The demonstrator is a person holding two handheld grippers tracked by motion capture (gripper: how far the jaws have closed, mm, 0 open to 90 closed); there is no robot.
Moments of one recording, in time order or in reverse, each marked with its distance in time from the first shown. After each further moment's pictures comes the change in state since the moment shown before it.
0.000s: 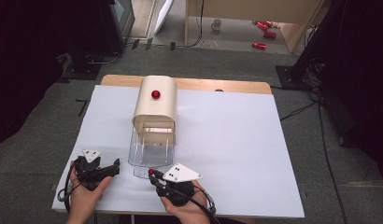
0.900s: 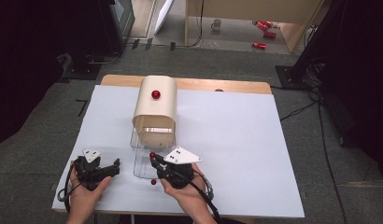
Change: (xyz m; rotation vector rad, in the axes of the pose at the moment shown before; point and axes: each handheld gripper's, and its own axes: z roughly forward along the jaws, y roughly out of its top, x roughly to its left) left arm 0.000 0.000 0.000 -0.001 0.001 -0.001; right arm -0.023 0.028 0.015 -0.031 -0.040 0.022
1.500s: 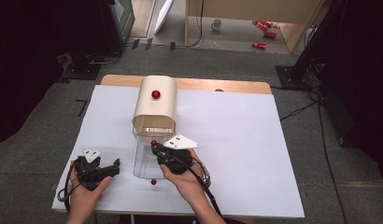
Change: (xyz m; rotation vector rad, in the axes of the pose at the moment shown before) left arm 0.000 0.000 0.000 0.004 -0.002 0.001; right arm -0.021 0.017 0.021 0.002 -0.036 0.021
